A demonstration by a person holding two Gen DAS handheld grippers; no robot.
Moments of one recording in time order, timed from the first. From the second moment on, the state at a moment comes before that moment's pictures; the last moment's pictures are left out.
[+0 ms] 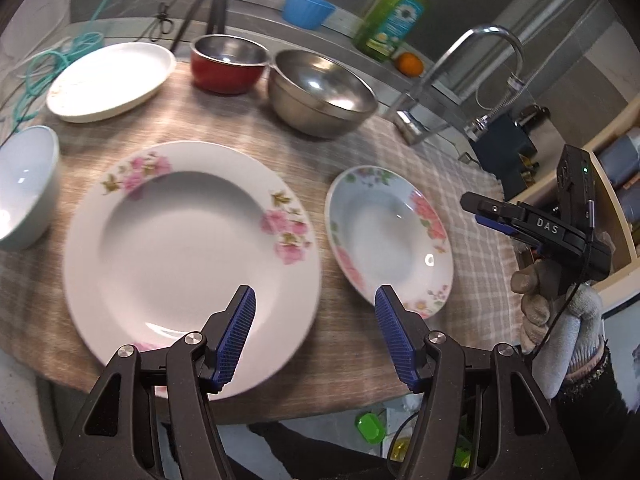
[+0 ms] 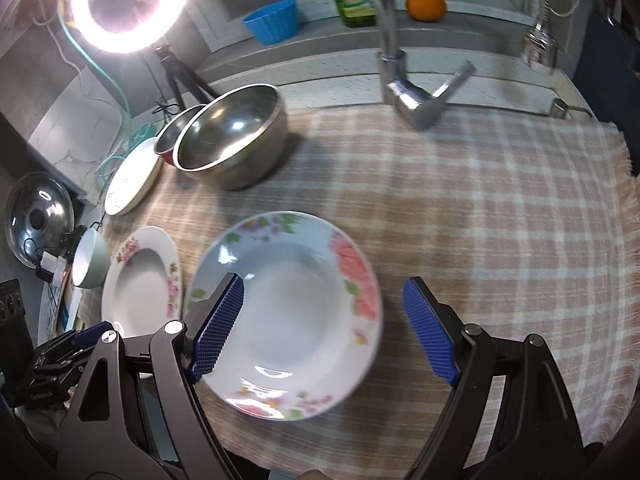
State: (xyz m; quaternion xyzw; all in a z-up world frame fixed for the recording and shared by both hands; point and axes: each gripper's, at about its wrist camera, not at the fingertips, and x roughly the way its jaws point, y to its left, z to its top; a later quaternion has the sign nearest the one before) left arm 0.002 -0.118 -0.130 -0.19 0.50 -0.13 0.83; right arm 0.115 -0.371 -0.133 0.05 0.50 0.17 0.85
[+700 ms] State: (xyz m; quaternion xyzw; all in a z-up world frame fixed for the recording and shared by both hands) left arm 0.016 -0.180 -0.162 -0.27 0.54 -0.12 0.79; right arm 0.150 -0.394 -0.166 0.03 0.54 0.25 0.80
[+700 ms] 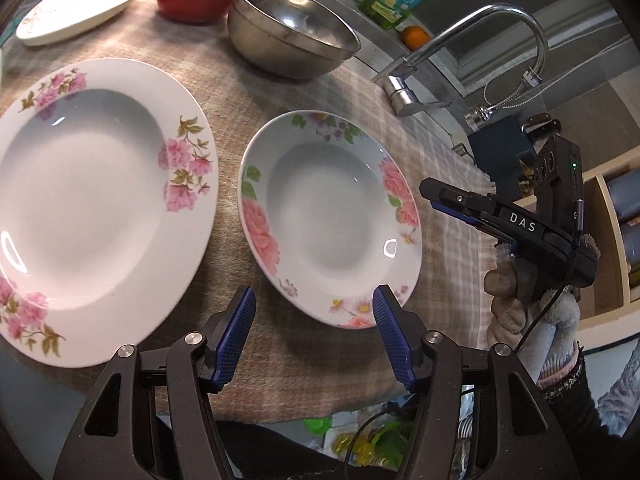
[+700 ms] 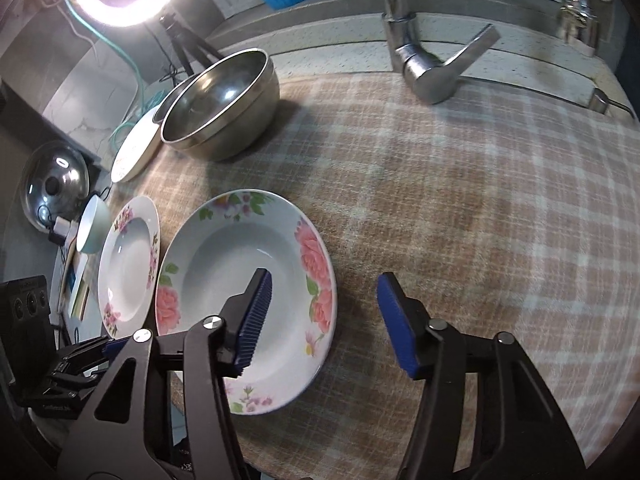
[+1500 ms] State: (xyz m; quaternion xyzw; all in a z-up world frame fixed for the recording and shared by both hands) left arm 0.024 -0.182 -0.176 -0.26 0.55 -0.07 0.79; right arm 0.183 -0.365 -0.200 0.02 0.59 0.30 0.75
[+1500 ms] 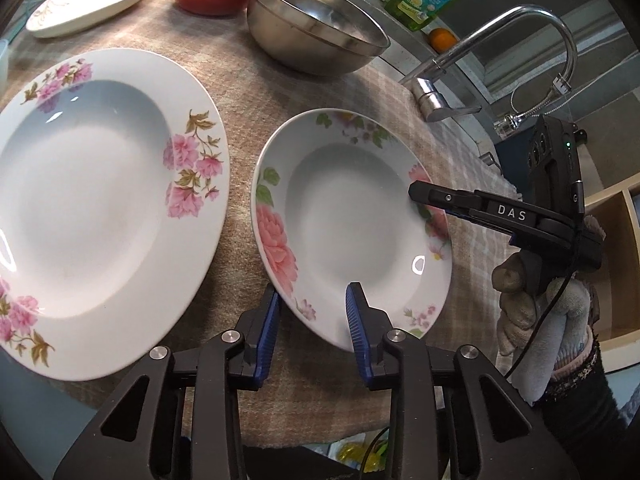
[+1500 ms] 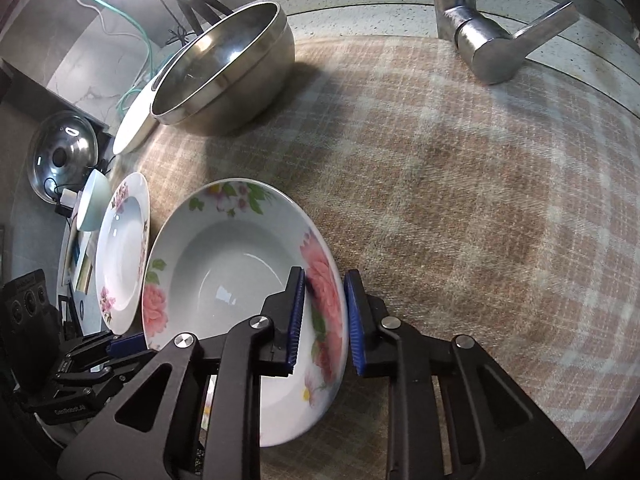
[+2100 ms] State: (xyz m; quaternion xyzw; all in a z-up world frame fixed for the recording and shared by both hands) left arm 0.033 -0.183 -0.169 -0.24 0.54 -0.08 0.80; right arm 0.180 -0.371 -0.190 0.02 0.57 0.29 0.77
